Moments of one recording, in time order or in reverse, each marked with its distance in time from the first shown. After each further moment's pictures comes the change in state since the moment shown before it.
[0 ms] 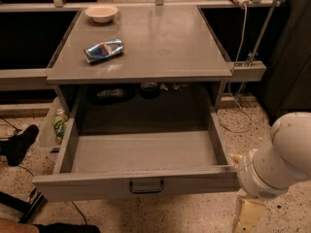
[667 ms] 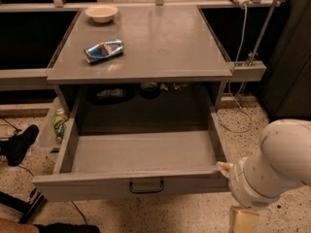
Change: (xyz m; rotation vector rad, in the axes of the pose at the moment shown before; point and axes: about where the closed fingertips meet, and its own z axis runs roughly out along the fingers) arm -0.015 0.022 0.010 -0.048 -0.004 -0.065
